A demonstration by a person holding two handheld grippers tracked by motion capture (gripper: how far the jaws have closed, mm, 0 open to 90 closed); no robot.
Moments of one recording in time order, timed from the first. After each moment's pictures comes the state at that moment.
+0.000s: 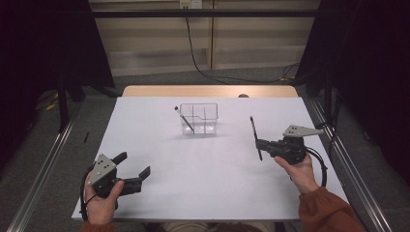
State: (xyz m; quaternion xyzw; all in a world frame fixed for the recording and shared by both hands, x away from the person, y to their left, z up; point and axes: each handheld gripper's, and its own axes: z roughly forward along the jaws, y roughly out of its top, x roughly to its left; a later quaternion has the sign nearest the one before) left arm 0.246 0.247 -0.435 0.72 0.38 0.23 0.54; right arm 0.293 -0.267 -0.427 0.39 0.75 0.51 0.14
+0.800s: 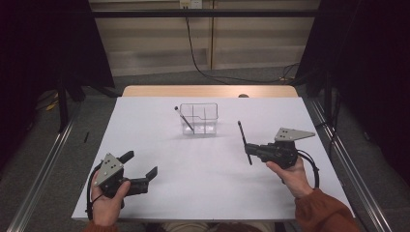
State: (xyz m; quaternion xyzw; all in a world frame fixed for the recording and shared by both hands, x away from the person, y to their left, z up) left arm 0.244 0.228 -0.428 0.72 0.35 0.23 0.55; right arm 0.283 -0.238 -0.419 0.34 0.76 0.54 0.11
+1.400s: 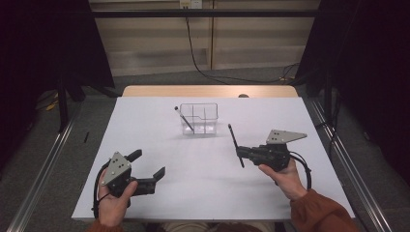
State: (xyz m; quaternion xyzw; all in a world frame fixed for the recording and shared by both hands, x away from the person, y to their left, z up) left arm 0.242 0.209 -0.421 0.73 0.33 0.22 0.56; right arm 0.278 -0.215 -0.416 0.31 0.77 0.55 0.09
